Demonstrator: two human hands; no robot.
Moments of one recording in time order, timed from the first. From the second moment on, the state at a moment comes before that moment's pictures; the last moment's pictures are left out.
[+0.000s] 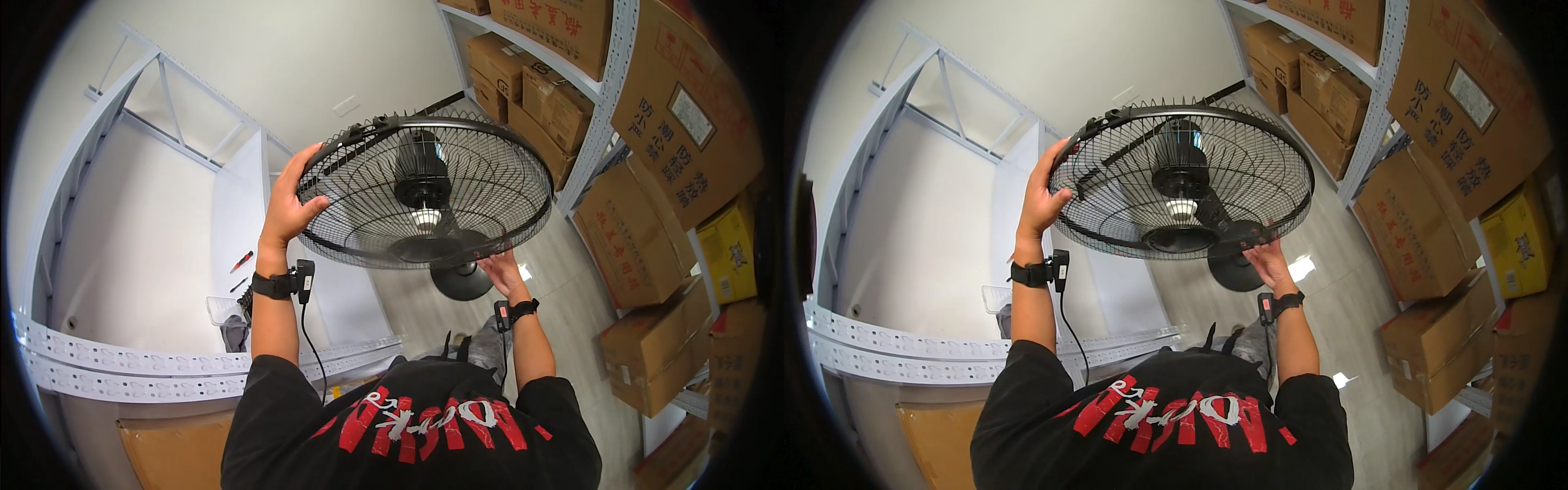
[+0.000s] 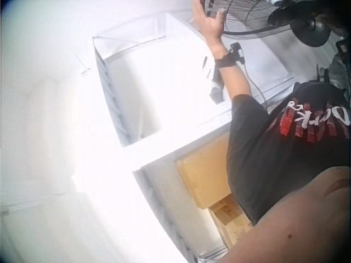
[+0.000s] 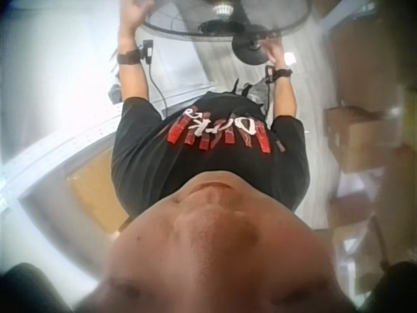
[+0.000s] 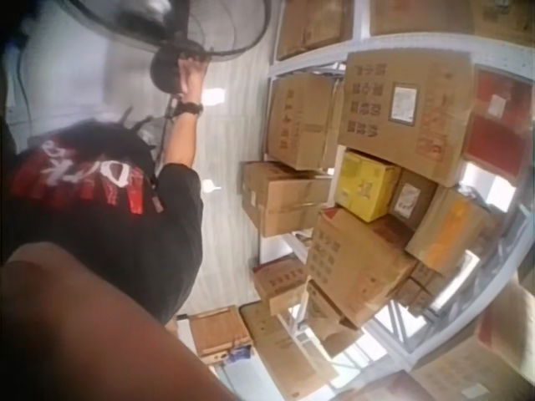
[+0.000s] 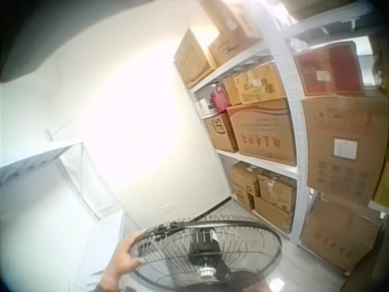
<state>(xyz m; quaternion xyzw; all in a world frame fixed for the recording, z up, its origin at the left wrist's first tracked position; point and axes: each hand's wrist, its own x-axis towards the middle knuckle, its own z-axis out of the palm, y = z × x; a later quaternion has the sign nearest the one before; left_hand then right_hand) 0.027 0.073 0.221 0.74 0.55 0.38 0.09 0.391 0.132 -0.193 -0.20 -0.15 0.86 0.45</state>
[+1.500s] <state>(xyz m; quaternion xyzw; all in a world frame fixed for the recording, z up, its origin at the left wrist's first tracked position) 0.021 0.082 0.211 0.74 0.55 0.39 0.08 0.353 0.141 -0.241 -0.29 -0.24 0.80 0.47</state>
